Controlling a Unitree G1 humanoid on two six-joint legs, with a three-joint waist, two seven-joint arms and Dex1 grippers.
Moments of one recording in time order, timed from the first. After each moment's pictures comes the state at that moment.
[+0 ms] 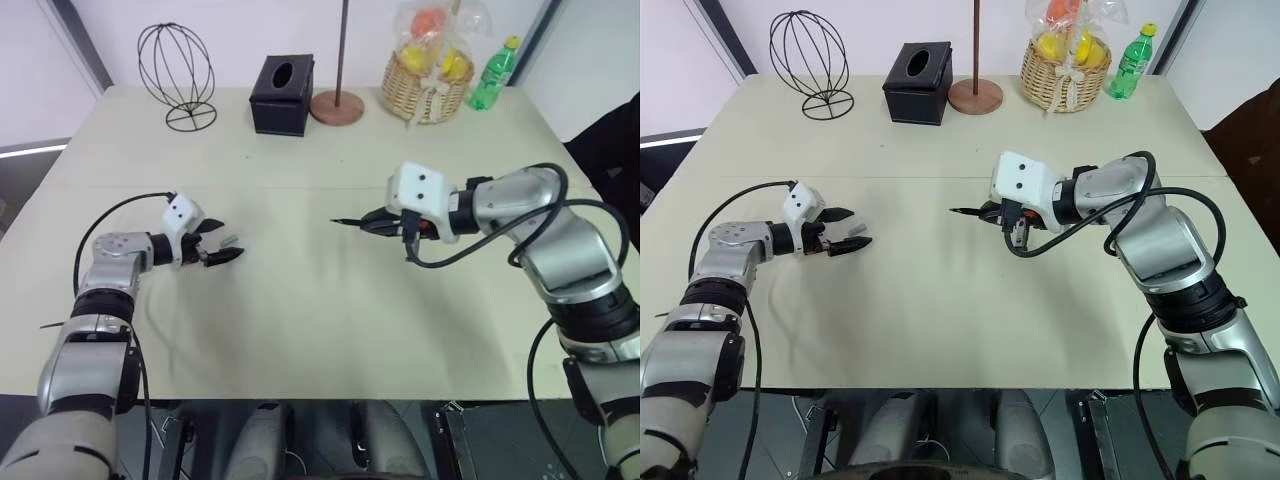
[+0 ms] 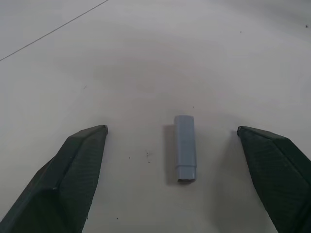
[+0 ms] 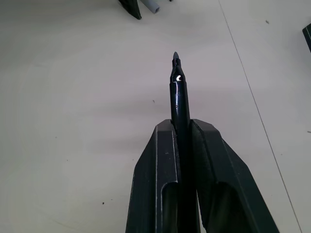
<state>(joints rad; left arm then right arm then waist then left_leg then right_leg) -0.79 0.61 0.02 1.00 -0.08 -0.12 -1.15 -0.78 -0.77 0.26 -0.27 0.13 0.67 1.10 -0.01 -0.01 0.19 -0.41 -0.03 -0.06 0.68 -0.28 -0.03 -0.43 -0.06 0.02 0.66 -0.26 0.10</state>
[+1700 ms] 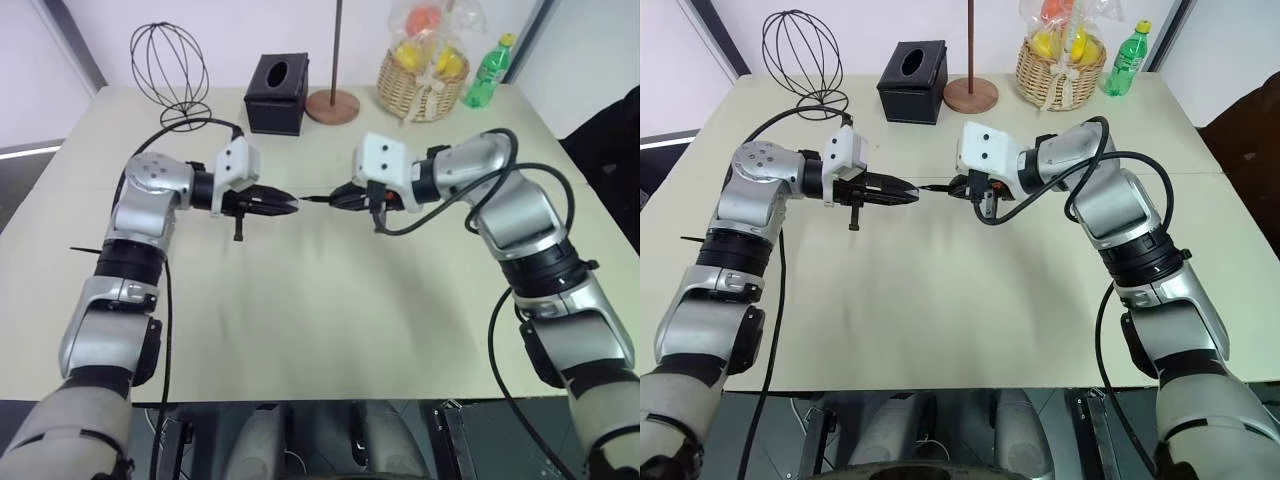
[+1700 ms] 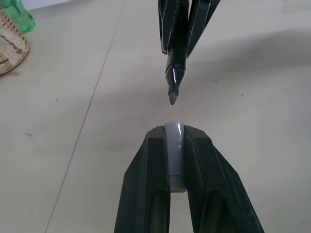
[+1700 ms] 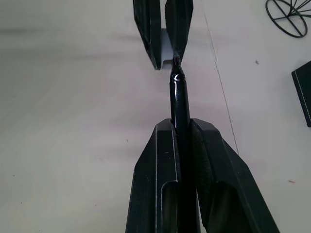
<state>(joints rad) -0.97 0.54 -0.11 0.59 -0.15 -0.01 -1.44 -0.99 -0.60 0.34 0.05 0.06 0.47 1.15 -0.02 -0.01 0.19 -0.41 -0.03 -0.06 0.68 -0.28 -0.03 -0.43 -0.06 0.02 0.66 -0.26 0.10</state>
